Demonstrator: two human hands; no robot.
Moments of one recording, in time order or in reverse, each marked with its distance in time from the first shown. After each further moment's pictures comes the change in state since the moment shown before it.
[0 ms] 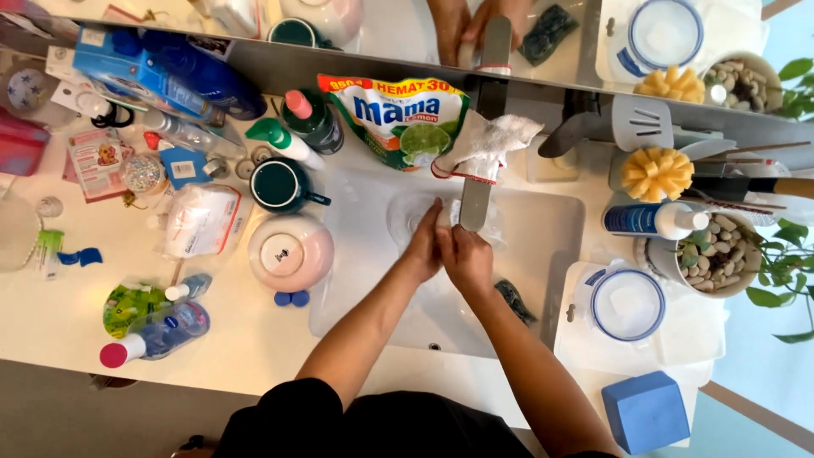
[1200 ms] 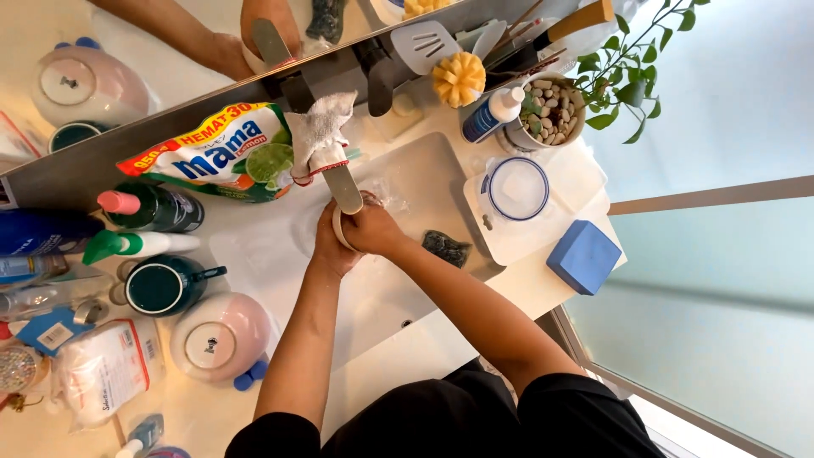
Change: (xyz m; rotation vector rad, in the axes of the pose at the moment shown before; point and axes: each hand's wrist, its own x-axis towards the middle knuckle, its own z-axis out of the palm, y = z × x) left_hand -0.020 0.035 0.045 0.301 0.006 -0.387; right_hand 0.019 0.033 0.030 -0.162 -0.176 0.232
